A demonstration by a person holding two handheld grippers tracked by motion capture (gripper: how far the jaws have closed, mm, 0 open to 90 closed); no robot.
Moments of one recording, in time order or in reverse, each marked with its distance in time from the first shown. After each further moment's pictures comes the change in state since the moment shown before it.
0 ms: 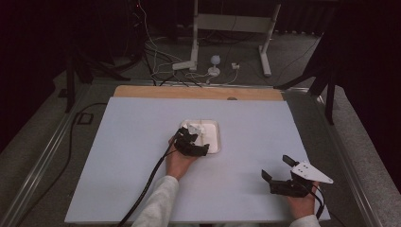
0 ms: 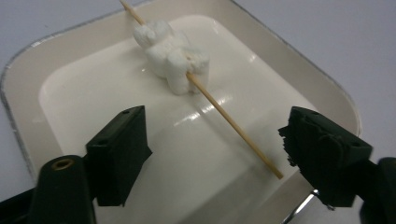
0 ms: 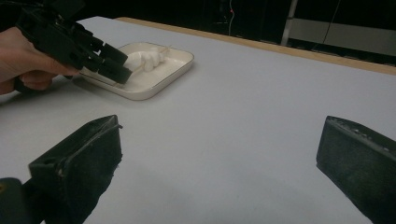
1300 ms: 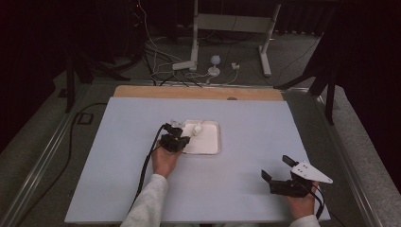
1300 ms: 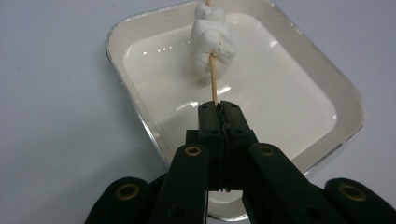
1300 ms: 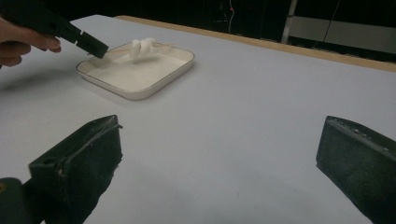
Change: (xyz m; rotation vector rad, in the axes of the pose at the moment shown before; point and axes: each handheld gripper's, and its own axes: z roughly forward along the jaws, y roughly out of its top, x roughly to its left) left arm 0.035 0.001 -0.044 0.006 -0.034 -0.116; right arm 0.000 -0.001 0.001 0.006 0.000 0.000
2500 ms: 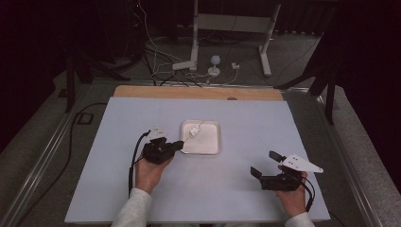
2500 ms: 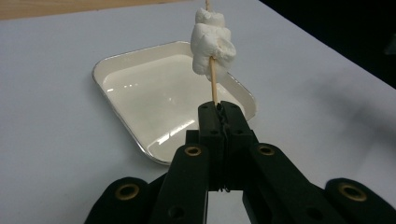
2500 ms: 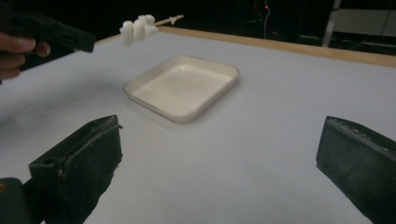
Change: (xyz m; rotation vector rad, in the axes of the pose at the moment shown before) left arm -0.006 -0.028 -0.081 -0.188 -0.161 0.036; right arm 0.018 0.029 0.023 -0.005 0.155 0.058
